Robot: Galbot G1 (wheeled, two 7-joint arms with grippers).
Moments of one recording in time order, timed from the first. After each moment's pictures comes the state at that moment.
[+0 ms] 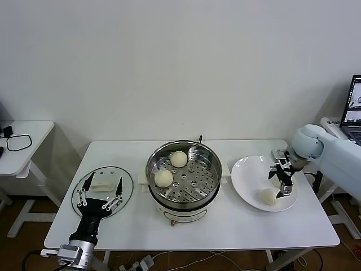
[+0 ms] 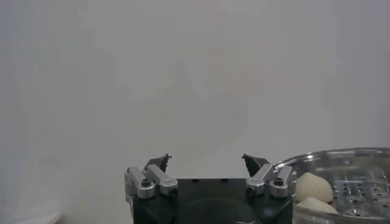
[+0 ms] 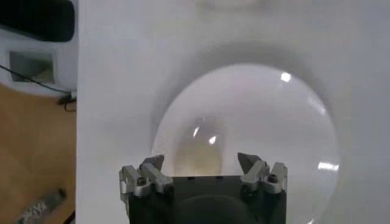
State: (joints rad) left arm 1.63 -1.52 -0.66 -2.21 0.07 -0.06 0.17; right arm 0.06 0.61 -0.81 1.22 -0.12 -0.23 -1.27
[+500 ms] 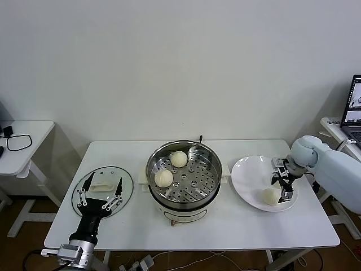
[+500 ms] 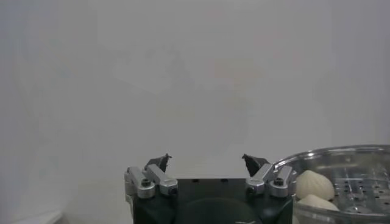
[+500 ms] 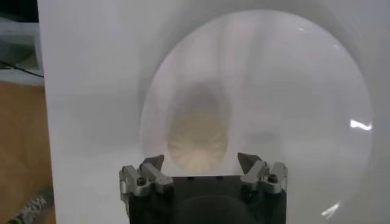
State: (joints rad) left arm 1.63 -1.52 -0.67 -2.21 0.07 -0.06 0.17; right arm -0.07 0.68 -0.68 1.11 -0.22 -0.19 -1.25
